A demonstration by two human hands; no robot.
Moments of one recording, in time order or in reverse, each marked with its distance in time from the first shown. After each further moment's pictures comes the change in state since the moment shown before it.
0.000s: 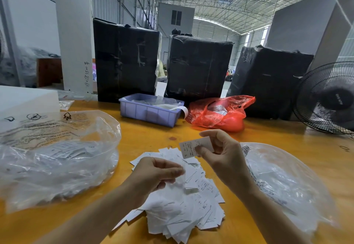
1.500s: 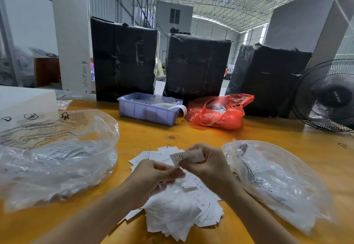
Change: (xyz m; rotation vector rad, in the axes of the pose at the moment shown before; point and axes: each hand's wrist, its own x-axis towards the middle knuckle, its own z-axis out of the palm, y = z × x) left_hand 0.008 -0.010 -0.003 -0.108 -0.106 -0.049; right_hand -0.007 0.013 0.018 0.049 -0.170 0.043
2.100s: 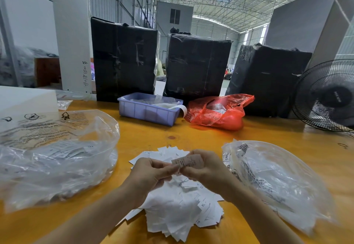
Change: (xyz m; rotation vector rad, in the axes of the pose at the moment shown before) left_hand -0.004 0.002 0.004 0.029 0.159 0.064; right_hand 0.001 -0.001 -0.005 -0.095 -0.200 0.223
